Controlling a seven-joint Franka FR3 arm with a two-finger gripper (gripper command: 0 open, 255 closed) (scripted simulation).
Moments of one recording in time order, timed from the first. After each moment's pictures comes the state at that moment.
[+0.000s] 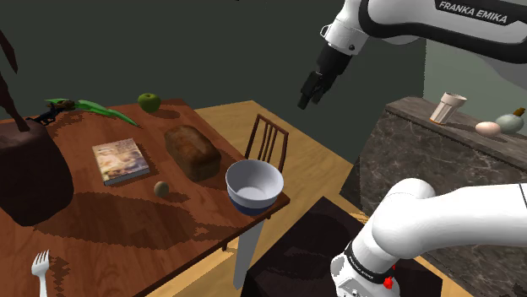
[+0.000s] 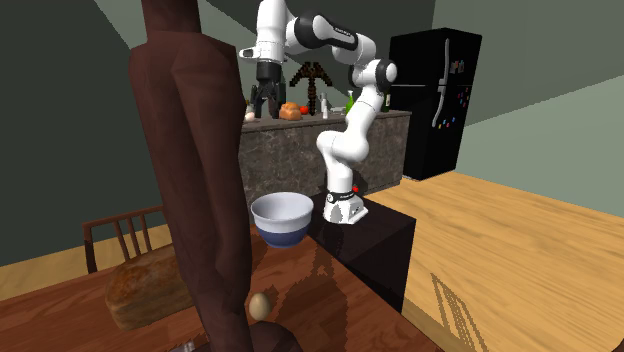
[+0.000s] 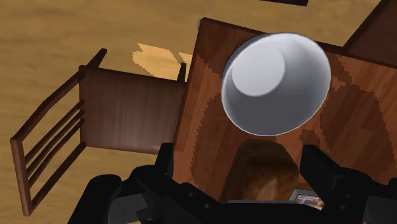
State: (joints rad) arm -0.02 -0.79 -0.04 -2.30 0.06 1.70 -0.15
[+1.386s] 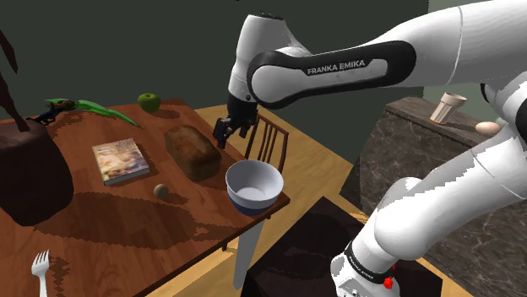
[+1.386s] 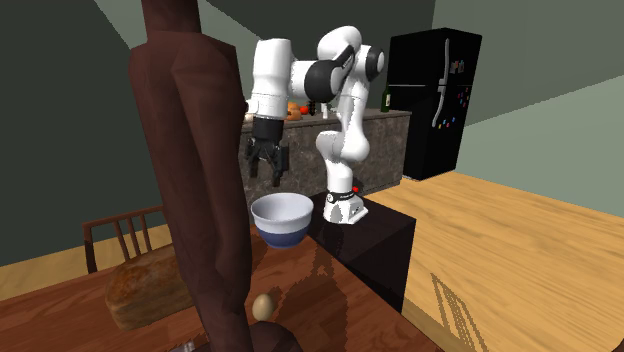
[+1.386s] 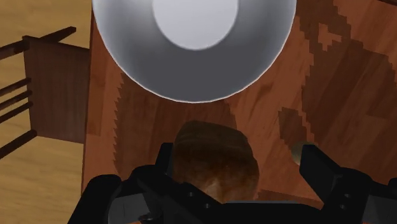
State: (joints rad) arm 0.04 -0.33 0.29 -2.29 0.06 2.13 0.17
